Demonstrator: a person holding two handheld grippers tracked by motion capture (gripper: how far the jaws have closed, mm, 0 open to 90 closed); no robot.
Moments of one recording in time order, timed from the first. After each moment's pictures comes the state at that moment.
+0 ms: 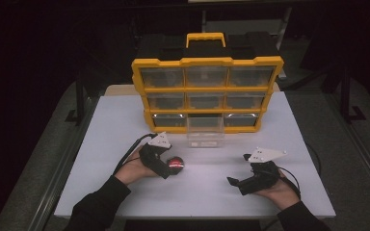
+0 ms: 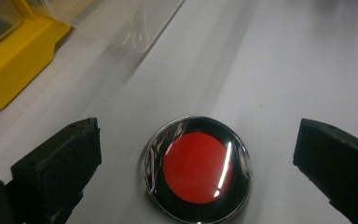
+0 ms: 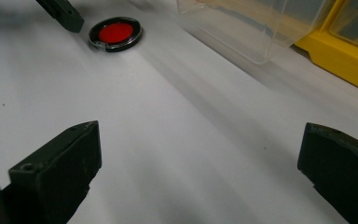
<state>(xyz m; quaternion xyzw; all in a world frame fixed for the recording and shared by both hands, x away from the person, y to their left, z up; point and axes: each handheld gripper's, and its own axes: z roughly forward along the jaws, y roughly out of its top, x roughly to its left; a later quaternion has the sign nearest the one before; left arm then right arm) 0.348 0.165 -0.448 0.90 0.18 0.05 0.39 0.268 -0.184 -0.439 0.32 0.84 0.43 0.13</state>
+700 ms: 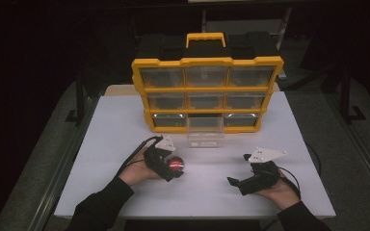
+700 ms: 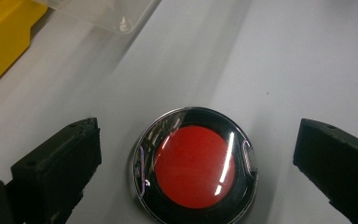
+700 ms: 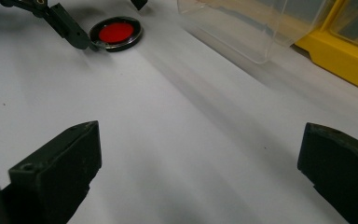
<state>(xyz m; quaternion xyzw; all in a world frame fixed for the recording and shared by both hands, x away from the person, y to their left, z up) 0.347 0.154 -0.456 0.92 0.17 0.05 0.35 0.268 -0.184 -0.439 0.32 0.84 0.43 0.13</state>
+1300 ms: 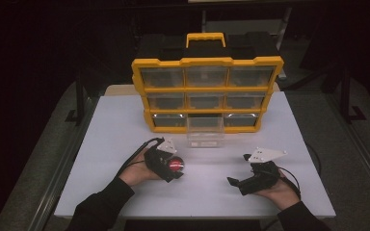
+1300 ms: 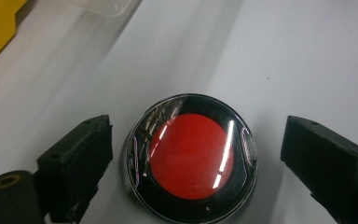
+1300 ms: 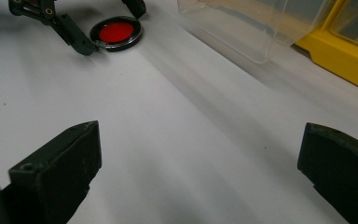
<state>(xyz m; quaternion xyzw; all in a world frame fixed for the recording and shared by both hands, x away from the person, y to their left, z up) 0.345 0.153 -0.459 0.93 0.16 0.05 0.33 0.268 -0.184 -0.439 0.32 0.84 0.43 0.13</state>
